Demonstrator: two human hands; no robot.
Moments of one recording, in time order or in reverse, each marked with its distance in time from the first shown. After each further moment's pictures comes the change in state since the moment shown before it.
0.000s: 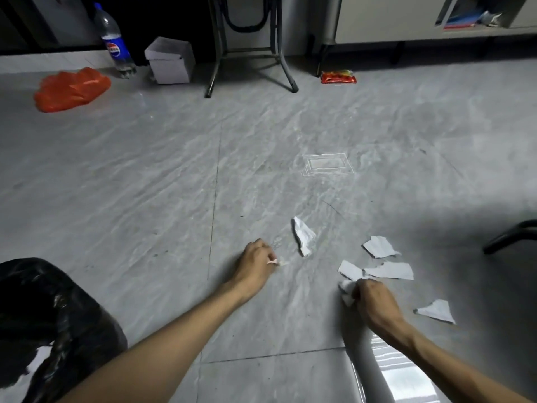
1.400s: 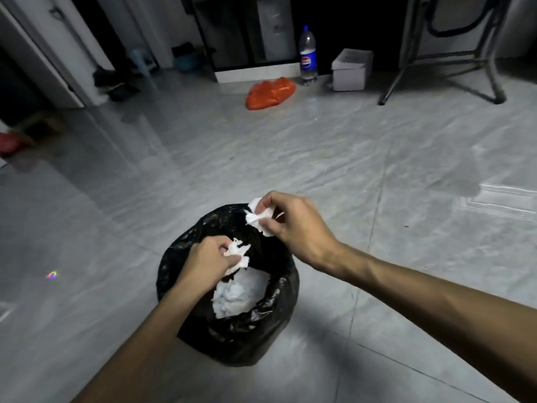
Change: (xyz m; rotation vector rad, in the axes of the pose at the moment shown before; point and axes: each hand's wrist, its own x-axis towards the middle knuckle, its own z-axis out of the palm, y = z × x) left_hand -0.265 -0.112 -0.259 -0.036 0.442 -0.812; right_hand -0.104 -0.413 -0.009 0.631 -0.193 -1.048
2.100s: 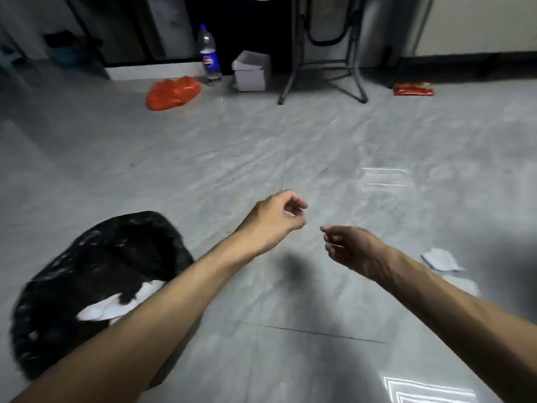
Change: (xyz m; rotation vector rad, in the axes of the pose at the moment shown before) left_hand -0.044 0.217 0.112 -0.331 -0.499 0.500; right_hand -0.139 0.132 -0.167 0.828 0.408 1.066
